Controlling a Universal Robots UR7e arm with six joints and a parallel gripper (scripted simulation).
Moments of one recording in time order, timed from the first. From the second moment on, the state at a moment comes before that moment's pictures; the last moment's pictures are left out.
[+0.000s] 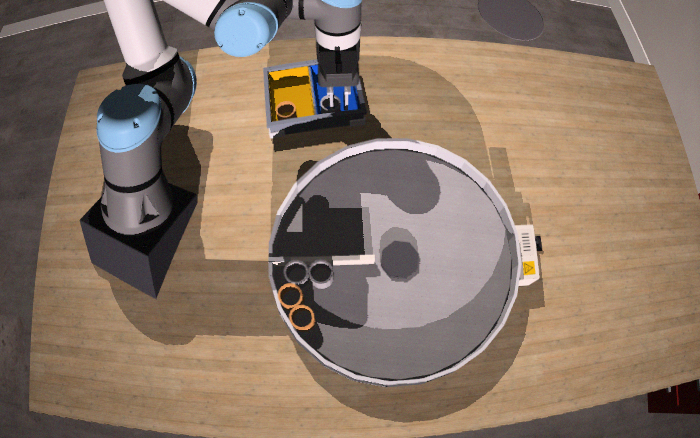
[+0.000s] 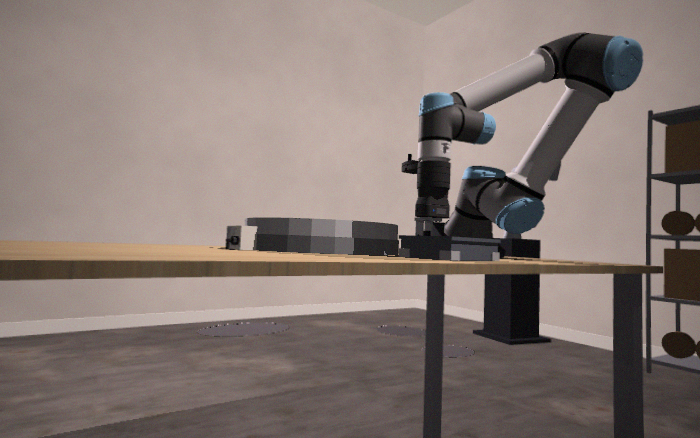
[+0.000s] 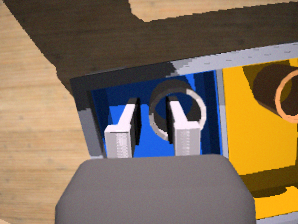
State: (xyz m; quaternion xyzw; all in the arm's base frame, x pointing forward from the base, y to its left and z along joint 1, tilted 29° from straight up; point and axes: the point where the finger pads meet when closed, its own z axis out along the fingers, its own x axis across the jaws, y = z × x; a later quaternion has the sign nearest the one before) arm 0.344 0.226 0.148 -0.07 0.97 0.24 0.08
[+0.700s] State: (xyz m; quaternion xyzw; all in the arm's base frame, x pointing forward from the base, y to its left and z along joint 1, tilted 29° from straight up) arm 0.343 0.225 0.148 -0.07 0.97 0.24 0.08
